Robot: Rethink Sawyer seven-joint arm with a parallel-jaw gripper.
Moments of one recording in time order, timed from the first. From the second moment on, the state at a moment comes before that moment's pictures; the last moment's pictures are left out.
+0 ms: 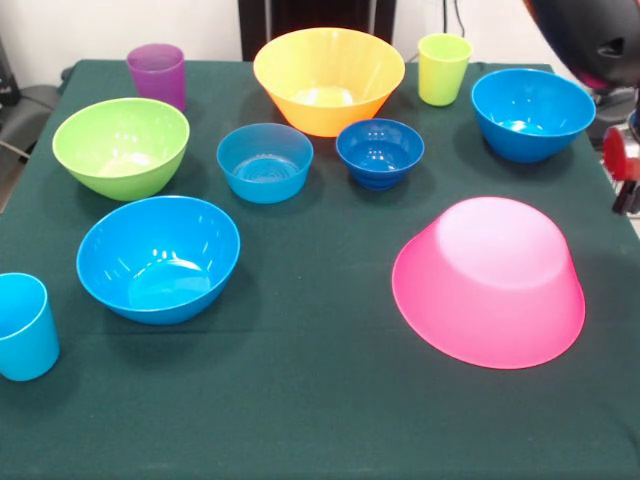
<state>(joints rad) 0.02 -0.31 0.33 1.13 -0.27 0.91 2.04</state>
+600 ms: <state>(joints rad) 0.02 -0.27 0.31 1.10 -0.27 0.91 2.04</state>
